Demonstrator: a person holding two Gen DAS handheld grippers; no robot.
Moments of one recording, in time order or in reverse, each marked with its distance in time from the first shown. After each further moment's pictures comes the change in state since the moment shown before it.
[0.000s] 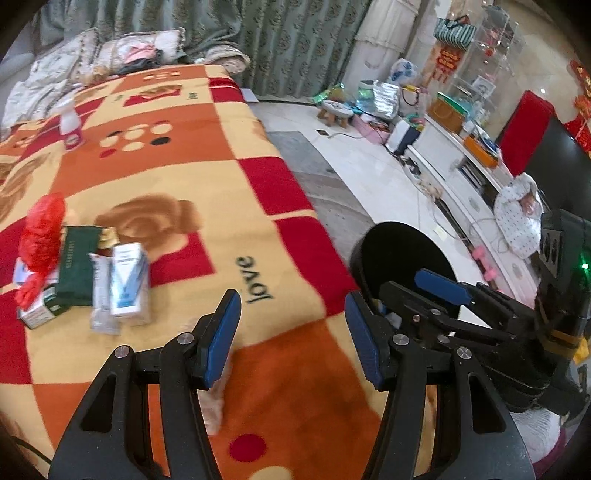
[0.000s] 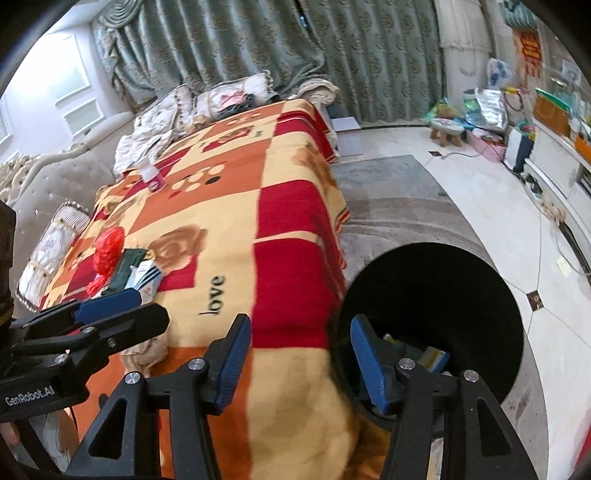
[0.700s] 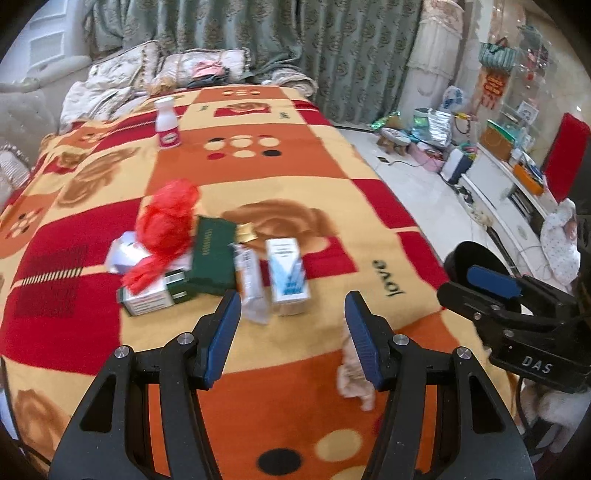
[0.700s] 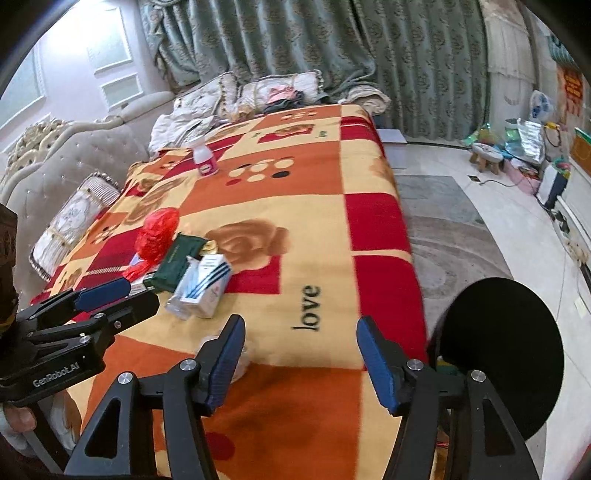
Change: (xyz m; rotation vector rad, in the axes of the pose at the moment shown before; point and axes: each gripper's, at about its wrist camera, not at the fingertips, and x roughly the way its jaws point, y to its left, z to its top) left arm -0.043 0.103 -0.030 -0.075 -0.106 0.198; right arm 0.019 0.090 0.005 -0.135 -0.004 0.070
